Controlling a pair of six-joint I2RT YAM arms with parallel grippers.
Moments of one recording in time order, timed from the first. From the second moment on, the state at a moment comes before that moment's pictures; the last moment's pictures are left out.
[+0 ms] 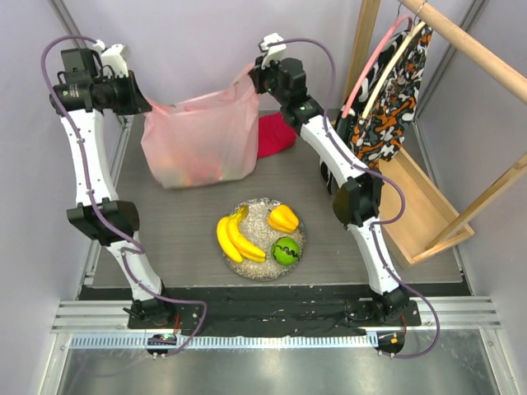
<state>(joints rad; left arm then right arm) 0.22 1.97 2.48 -1.21 0.54 0.10 0.52 2.43 2.56 -0.07 -0.07 0.00</state>
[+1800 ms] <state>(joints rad) 0.11 1.36 1.37 -1.33 0.70 0.15 0.85 1.88 1.64 -0.39 -0.31 0.20</state>
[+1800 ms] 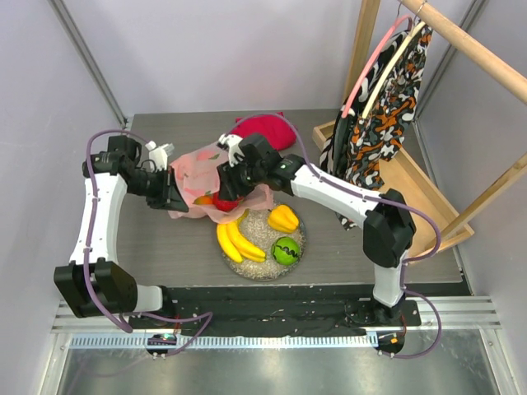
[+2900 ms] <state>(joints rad) 0.10 1.38 1.40 -1.34 0.73 0.15 0.74 1.88 1.60 -0.42 -0.53 0.36</state>
